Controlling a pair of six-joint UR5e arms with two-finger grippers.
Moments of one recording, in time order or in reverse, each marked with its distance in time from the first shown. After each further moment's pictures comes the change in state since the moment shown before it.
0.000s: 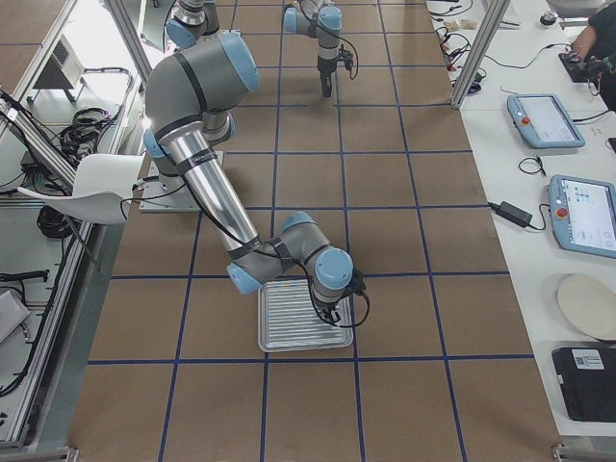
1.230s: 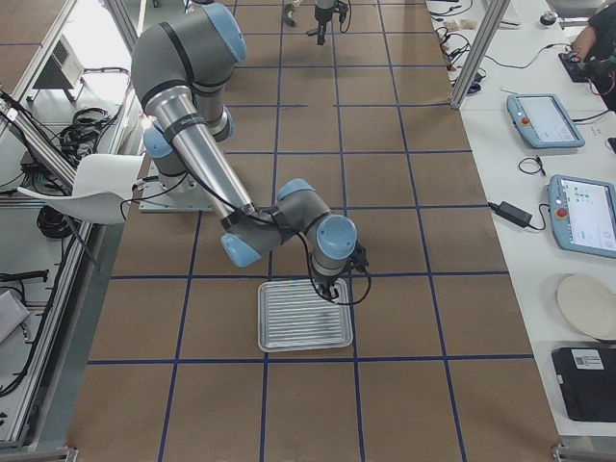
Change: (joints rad) left arm 0.517 0.228 -0.230 -0.018 0.156 0.752; right arm 0.065 -0.207 0.012 0.248 -0.007 0.174
